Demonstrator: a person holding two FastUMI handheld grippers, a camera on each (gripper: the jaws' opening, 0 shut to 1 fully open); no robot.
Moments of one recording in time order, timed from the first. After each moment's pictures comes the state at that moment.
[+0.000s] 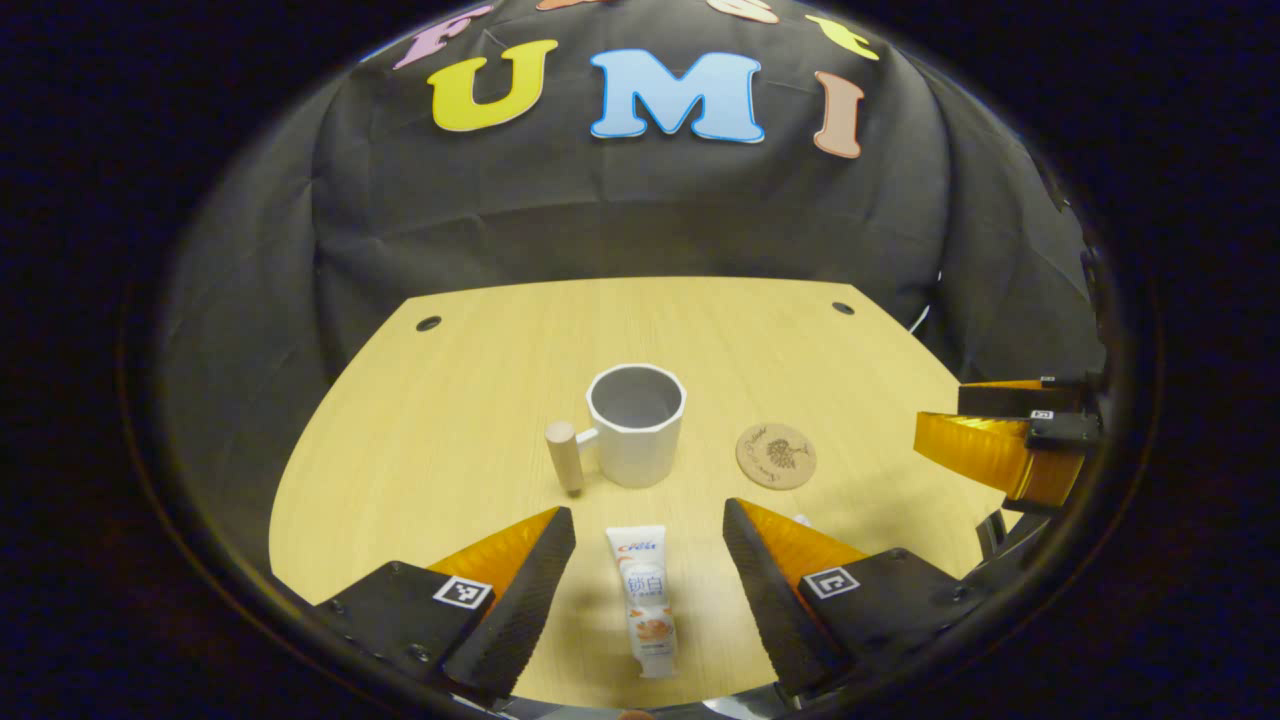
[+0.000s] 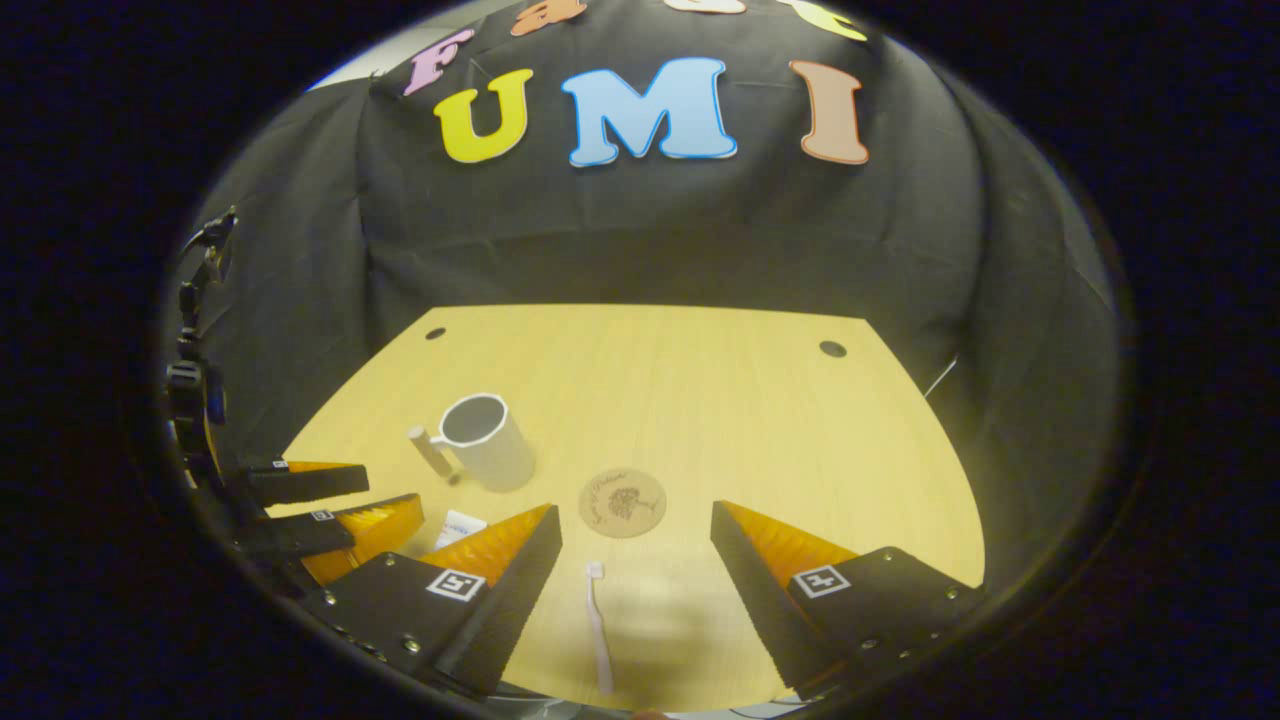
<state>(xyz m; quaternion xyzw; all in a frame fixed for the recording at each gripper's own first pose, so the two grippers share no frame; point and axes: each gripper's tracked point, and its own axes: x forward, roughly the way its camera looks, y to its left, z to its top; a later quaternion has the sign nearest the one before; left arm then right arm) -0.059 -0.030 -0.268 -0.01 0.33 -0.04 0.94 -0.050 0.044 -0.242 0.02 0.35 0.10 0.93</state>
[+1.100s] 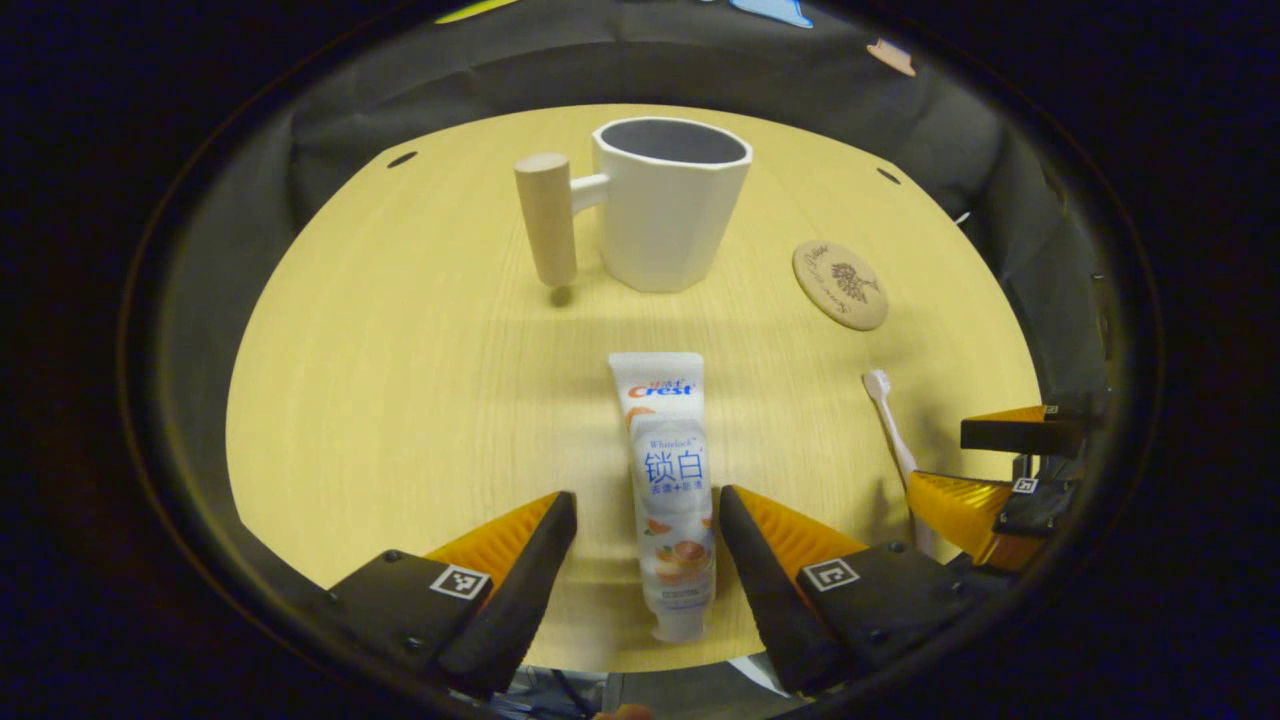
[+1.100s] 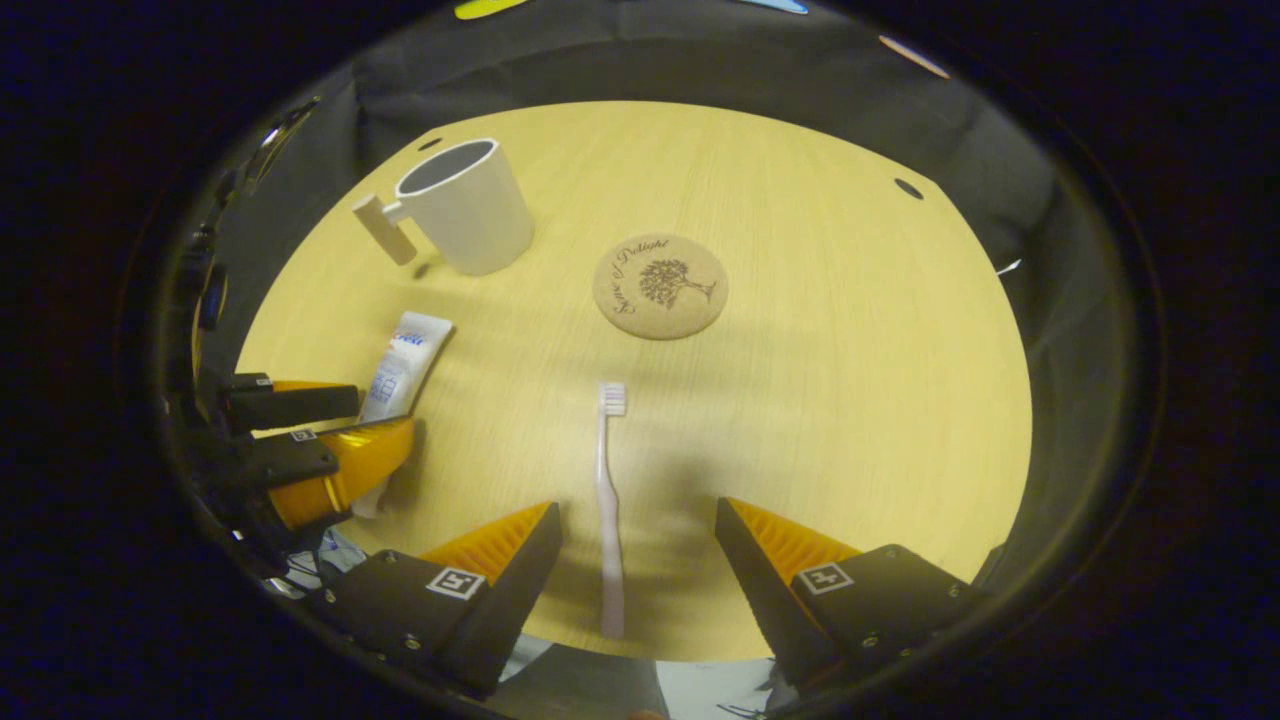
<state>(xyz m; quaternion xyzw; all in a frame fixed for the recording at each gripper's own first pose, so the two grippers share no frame) -0.102 -0.014 -0.381 -0.04 0.54 -0.03 0.84 -0.114 0.069 -0.371 -0.05 0.58 0.13 0.81</state>
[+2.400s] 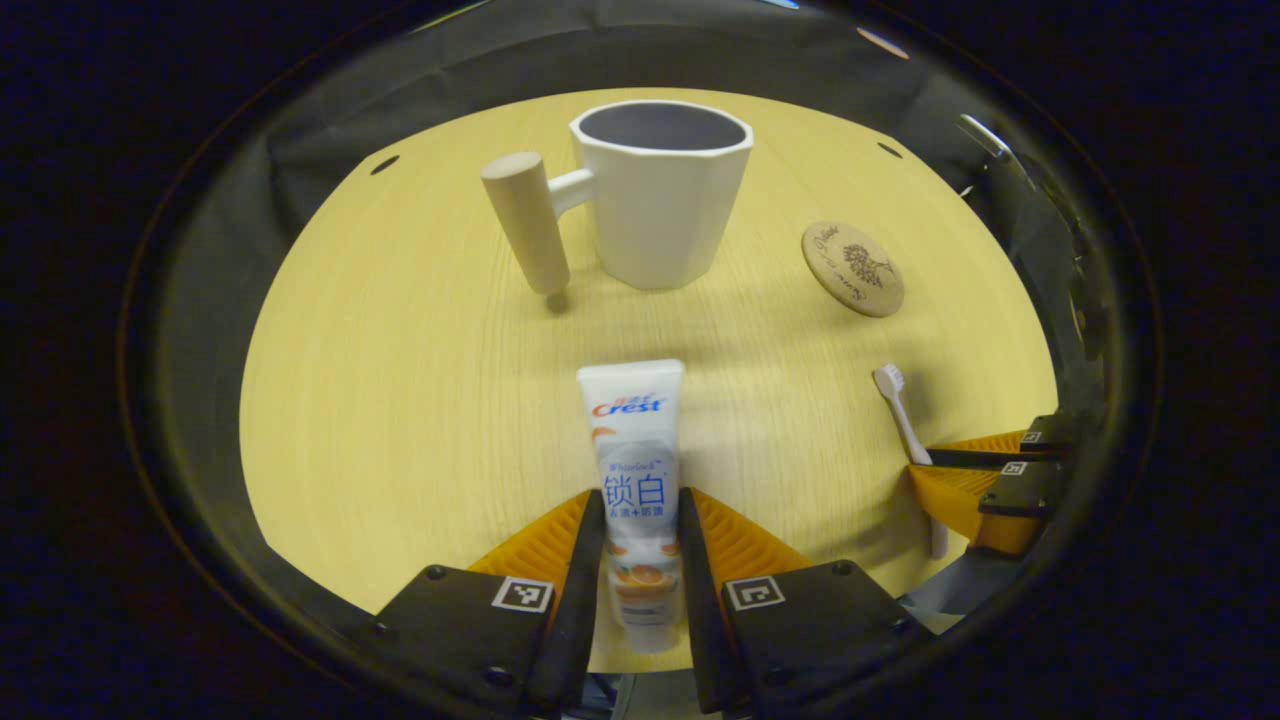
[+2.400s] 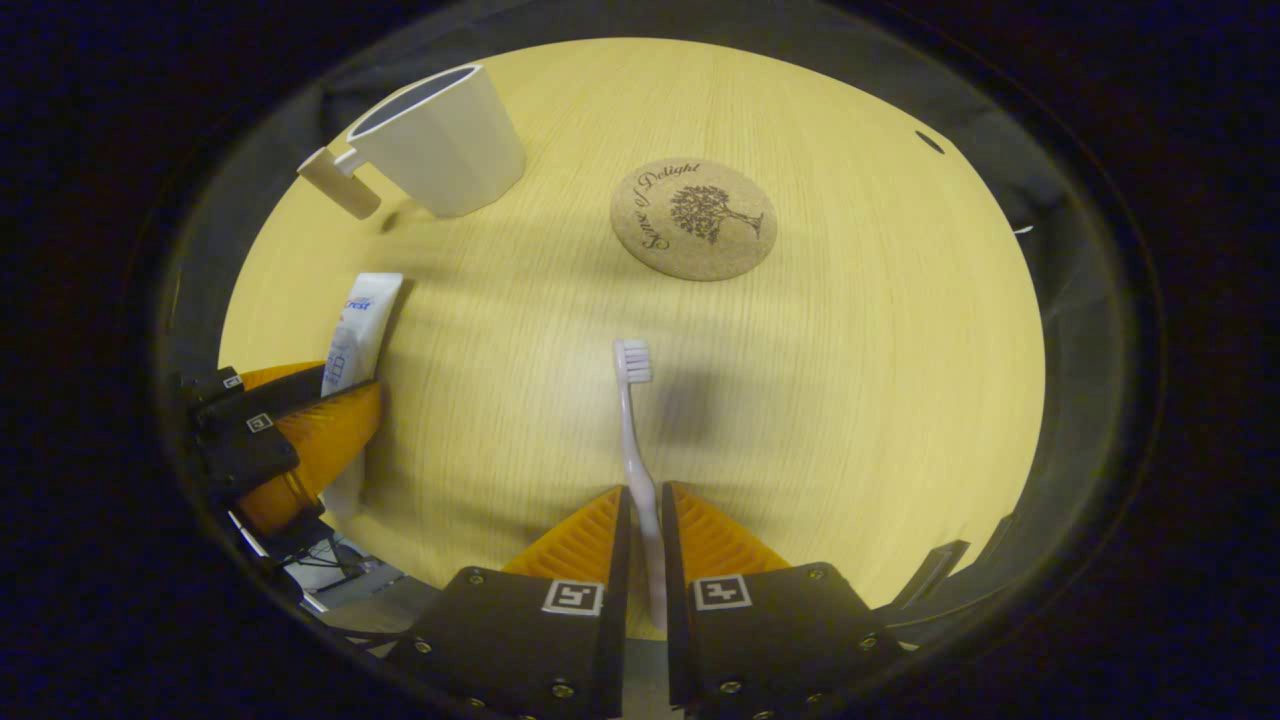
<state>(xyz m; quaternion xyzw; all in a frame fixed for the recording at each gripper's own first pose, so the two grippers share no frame) -0.094 -0.006 -0.384 0.00 0.57 -0.03 0.82 -0.126 0.092 -0.389 -0.04 0.66 0.09 0.74</state>
